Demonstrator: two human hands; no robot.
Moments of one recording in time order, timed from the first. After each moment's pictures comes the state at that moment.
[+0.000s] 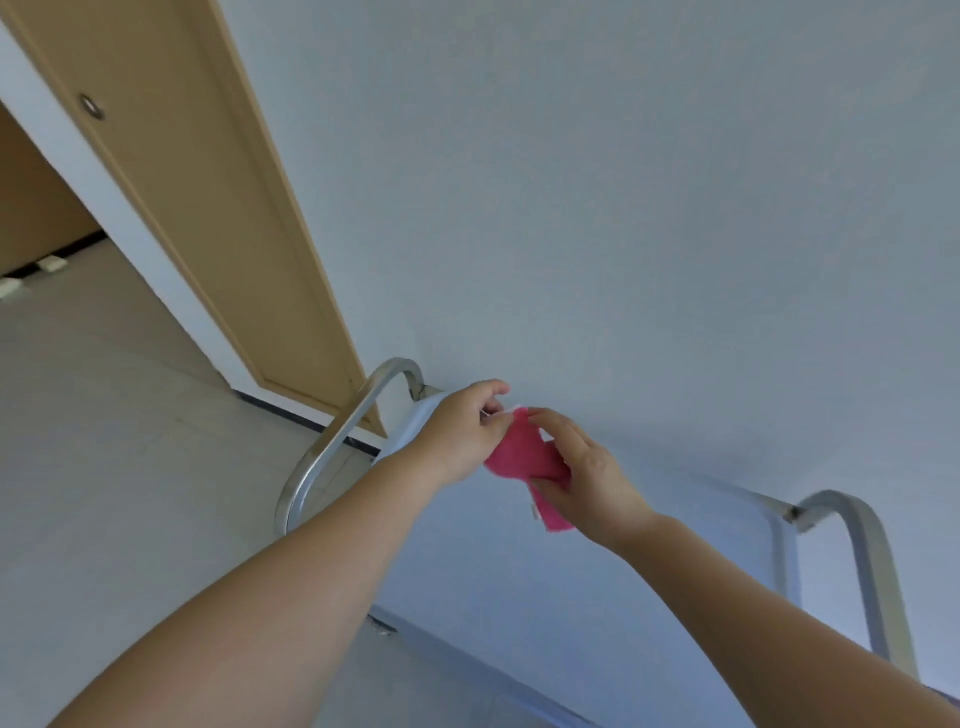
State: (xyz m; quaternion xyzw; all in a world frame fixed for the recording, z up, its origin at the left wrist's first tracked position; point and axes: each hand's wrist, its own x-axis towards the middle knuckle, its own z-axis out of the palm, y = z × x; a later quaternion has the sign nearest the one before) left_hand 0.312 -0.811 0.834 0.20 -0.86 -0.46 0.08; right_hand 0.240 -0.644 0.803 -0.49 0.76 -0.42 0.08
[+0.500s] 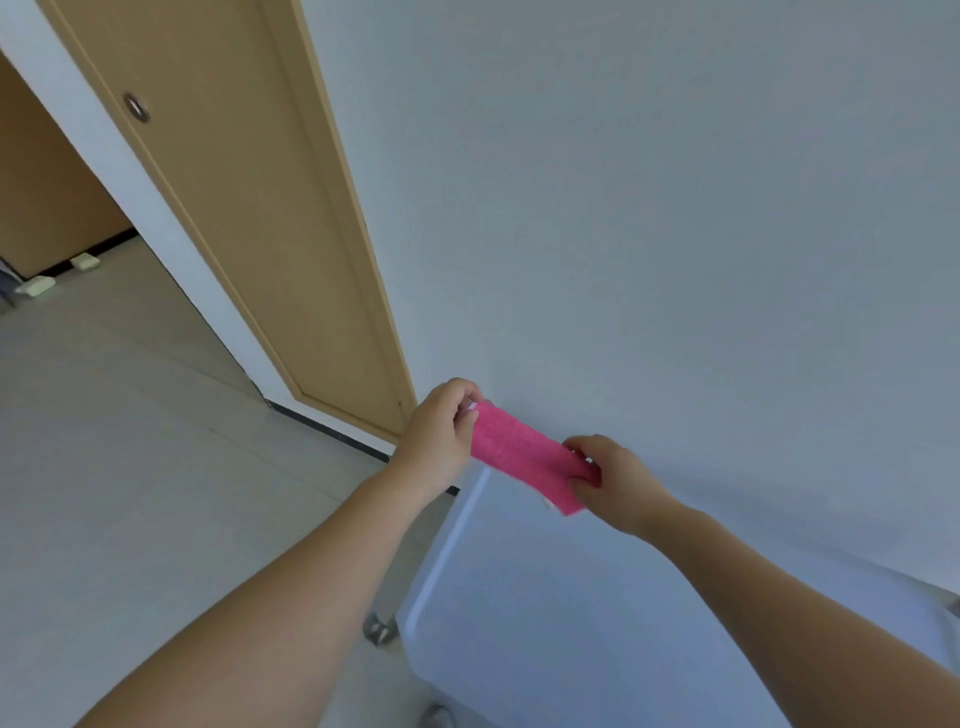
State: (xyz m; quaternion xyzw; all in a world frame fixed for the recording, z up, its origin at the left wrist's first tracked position) left_hand 0.324 -0.999 0.808 0.24 -0.87 -0.40 0.19; right_hand 0.191 -0.813 0.763 -0.38 0.84 -0.33 0.23
